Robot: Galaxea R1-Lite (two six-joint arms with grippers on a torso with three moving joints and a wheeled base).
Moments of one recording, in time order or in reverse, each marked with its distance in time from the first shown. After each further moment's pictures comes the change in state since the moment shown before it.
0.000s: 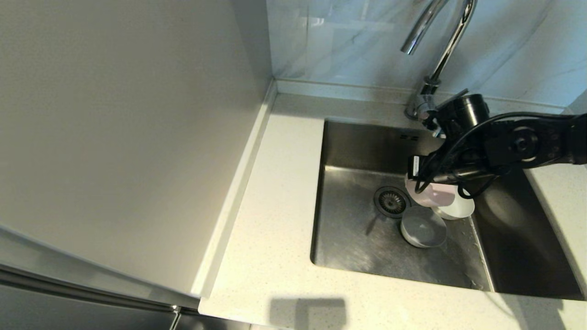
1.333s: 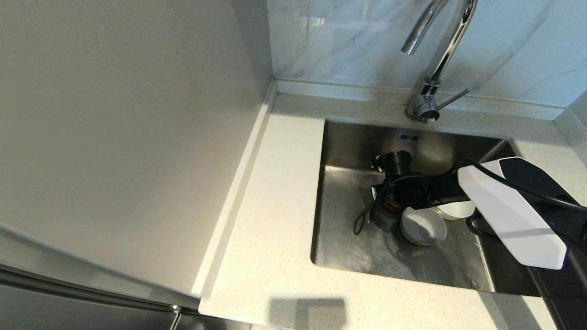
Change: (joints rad) left arm 0.000 0.000 0.000 0.000 0.000 0.000; right arm 0.027 0.565 -0.268 -0.405 -0.329 -0.330
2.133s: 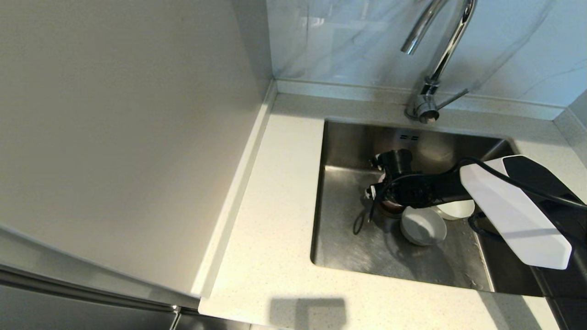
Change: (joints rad) left arm 0.000 0.000 0.000 0.000 0.000 0.000; right arm 0.006 -0.013 0.010 -0.004 0.030 0.000
